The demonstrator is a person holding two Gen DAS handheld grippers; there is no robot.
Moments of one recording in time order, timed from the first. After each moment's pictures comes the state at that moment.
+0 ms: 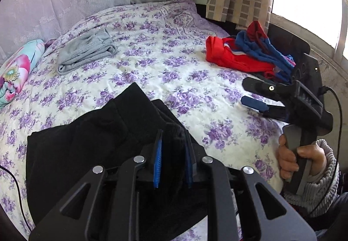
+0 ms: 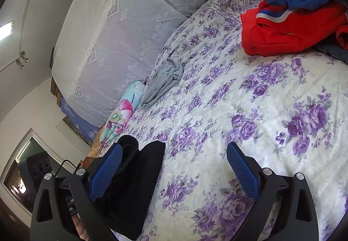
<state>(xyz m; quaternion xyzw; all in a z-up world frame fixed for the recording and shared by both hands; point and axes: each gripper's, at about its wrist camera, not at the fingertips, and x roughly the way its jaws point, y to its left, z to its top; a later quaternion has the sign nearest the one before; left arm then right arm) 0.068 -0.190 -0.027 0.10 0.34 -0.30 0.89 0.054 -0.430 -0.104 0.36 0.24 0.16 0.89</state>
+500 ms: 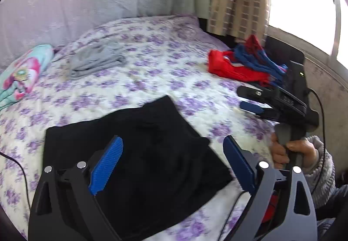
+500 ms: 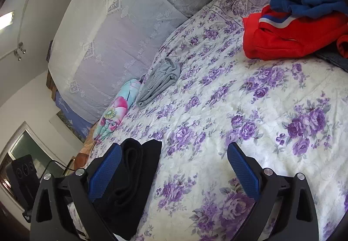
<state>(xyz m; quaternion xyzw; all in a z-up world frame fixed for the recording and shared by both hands) 0.046 -0.132 -0.013 0.07 0.30 -0.26 0.91 0.052 -0.422 -0.098 0.32 0.24 0.14 0.90</state>
